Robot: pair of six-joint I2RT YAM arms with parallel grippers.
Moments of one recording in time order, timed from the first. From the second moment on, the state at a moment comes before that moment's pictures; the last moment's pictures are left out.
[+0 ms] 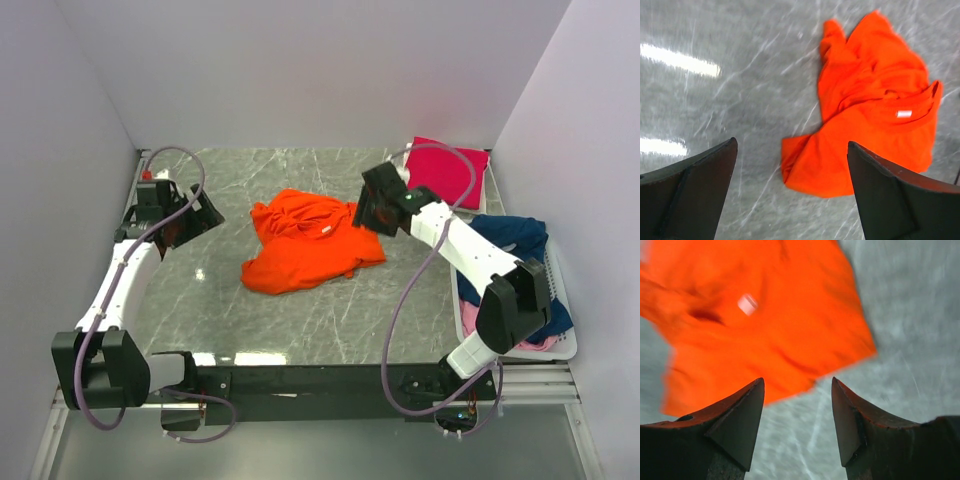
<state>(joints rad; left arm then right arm) 0.04 1.23 1.00 -0.50 0.16 -0.49 0.52 1.57 1.38 -0.72 0.22 0.71</state>
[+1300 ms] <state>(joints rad) -0.21 1.69 0.97 -0.43 0.21 -0.52 0.41 1.89 1.25 -0.59 -0.07 0.67</state>
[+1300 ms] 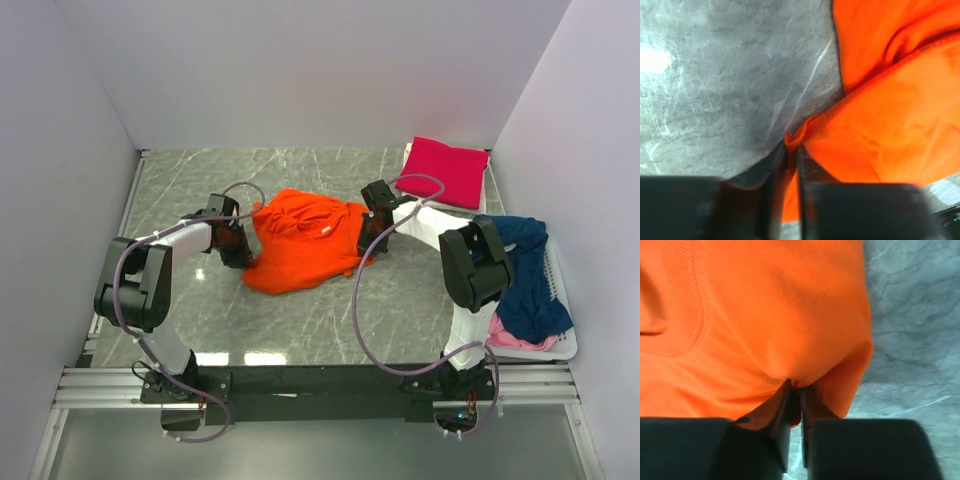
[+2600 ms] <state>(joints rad) -0.01 1.60 1.23 -0.53 0.26 -0.44 0.29 1.99 1.69 -0.82 -0.04 0.63</state>
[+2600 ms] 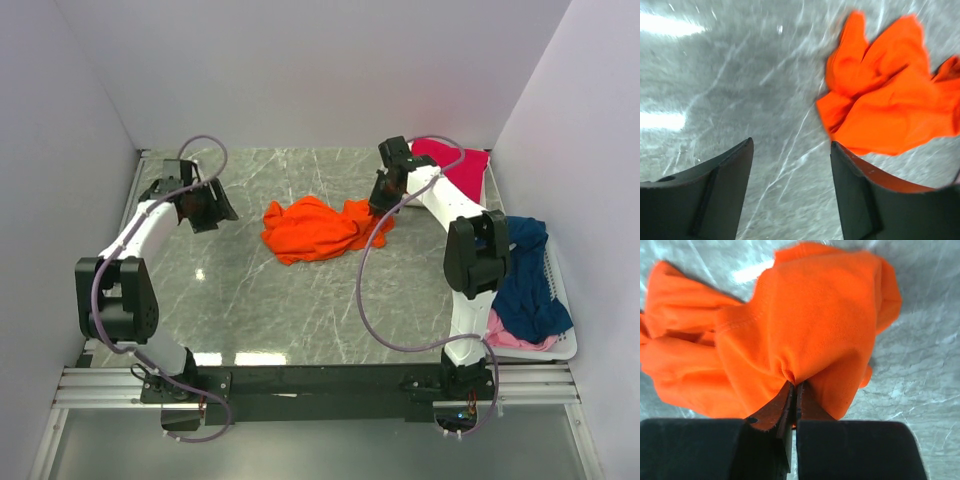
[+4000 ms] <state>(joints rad) -0.18 1.95 1.29 -0.43 0.32 -0.46 0.29 1.94 1.53 -0.75 -0.10 0.67</state>
